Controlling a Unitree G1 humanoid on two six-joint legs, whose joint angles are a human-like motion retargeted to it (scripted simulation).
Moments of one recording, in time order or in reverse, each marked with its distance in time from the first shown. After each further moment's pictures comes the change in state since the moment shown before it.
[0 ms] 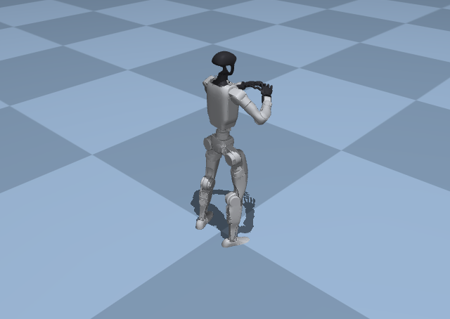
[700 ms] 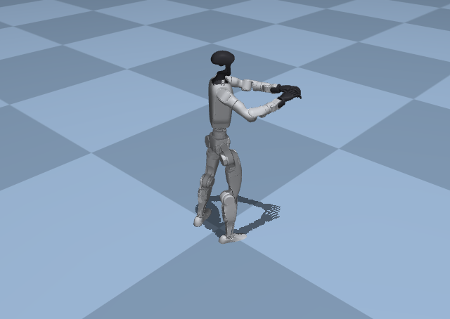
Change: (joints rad) left arm -0.731 -0.473 -0.273 0.975 0.065 0.170 0.027; right arm -0.462 0.073 0.086 0.570 -0.116 0.146 0.066; waist -0.260 0.012 0.020; left_leg 0.056 0.046 0.240 -0.003 -0.005 -0.015; right_leg -0.070 0.097 0.216 -0.043 0.066 0.000
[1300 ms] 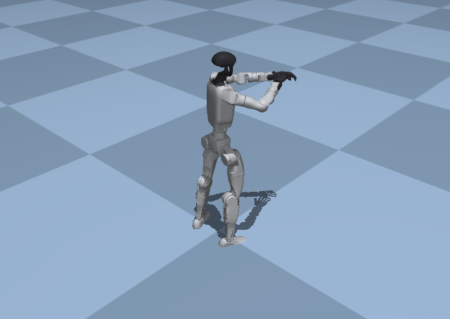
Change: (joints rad) left arm -0.165 0.047 -0.034 0.213 -0.266 0.097 -0.084; right arm -0.313 0.047 0.194 -0.053 0.093 0.068 0.140; waist 0.048 0.022 -0.005; left_leg -0.039 -0.051 -0.180 -0.010 0.002 0.025; right_leg 0.033 -0.097 -0.153 0.065 -0.066 -0.004
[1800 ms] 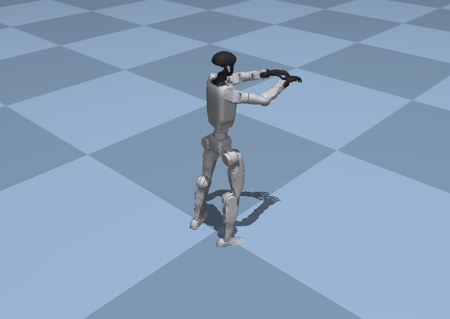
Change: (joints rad) left arm 0.125 0.128 0.092 -0.488 0.033 -0.010 -0.140; right arm -0.118 0.050 0.084 0.384 -0.015 0.061 0.093; waist 0.083 -0.014 -0.020; left_leg -0.002 0.030 -0.020 0.013 -0.002 0.001; right_leg 0.005 0.019 -0.034 0.025 -0.021 -0.023
